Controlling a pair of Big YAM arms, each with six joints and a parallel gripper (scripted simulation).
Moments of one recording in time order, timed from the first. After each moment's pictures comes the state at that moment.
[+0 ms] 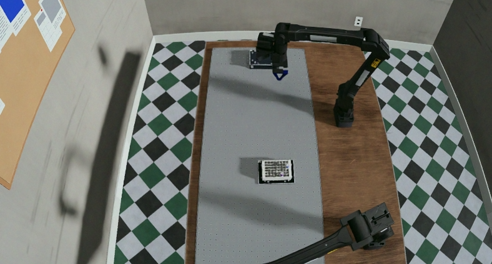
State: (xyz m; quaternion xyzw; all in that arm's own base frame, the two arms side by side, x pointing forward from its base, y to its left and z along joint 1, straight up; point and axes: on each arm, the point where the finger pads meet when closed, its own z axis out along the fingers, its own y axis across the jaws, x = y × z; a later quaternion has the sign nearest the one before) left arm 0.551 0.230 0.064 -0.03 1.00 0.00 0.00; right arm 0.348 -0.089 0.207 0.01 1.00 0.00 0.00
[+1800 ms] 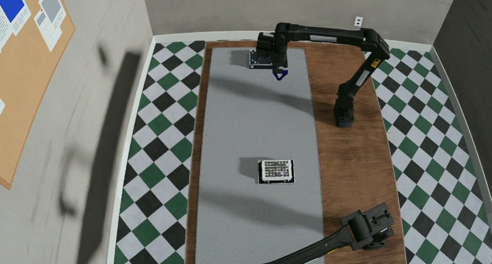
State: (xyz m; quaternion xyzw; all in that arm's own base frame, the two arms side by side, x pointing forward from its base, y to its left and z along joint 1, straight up) left arm 0.551 0.230 0.065 -0.03 1.00 0.00 0.00; right arm 0.348 -0.089 0.207 0.01 1.00 0.00 0.00
